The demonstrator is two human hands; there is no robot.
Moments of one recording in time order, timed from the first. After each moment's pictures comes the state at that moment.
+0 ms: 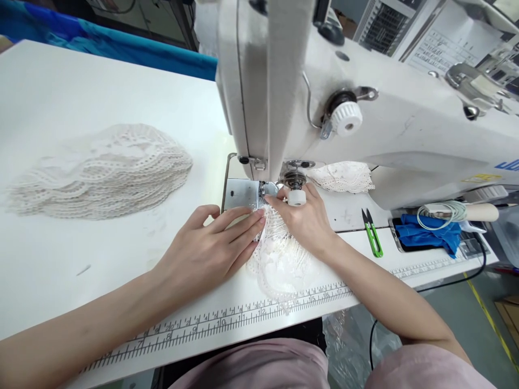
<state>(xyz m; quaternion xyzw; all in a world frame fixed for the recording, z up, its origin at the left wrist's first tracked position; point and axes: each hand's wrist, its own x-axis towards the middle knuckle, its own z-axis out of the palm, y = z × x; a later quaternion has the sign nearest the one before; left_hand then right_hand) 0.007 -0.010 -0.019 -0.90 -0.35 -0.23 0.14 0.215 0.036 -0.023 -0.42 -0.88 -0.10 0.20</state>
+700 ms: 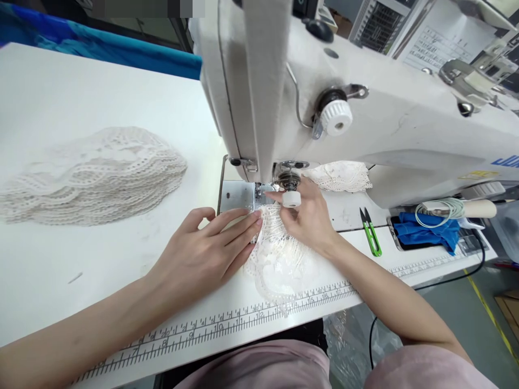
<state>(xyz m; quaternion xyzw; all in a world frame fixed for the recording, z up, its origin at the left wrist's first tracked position) 0.007 -0.010 -0.016 -0.90 -0.35 -0.23 0.13 0.218 0.038 -0.015 -0.47 -0.84 0.07 0.27</state>
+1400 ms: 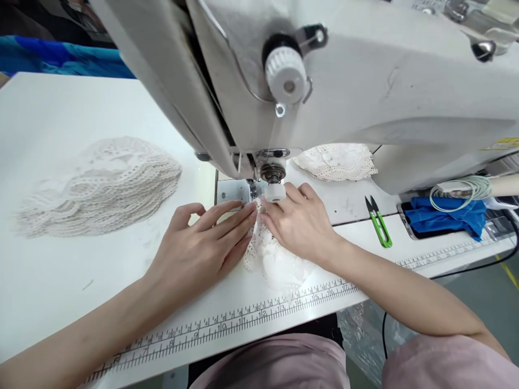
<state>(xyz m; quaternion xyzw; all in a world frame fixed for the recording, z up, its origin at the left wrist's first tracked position) 0.008 -0.005 -0.008 -0.90 -0.37 -0.21 0.13 0.207 0.016 -0.005 -0.42 -0.89 -0.15 0.12</state>
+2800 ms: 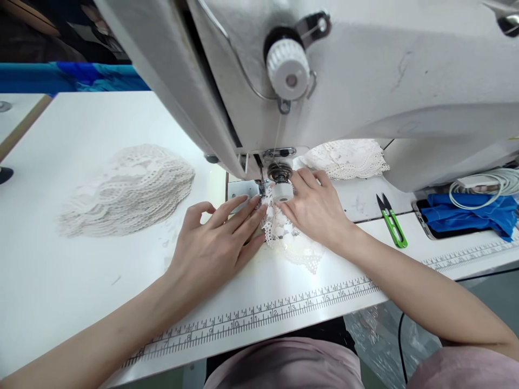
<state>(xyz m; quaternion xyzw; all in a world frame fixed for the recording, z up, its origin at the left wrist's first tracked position) 0.012 -0.006 -0.007 -0.88 -0.42 -0.17 0.11 0.219 0.035 -0.019 -0.46 -0.88 -0.10 0.11</state>
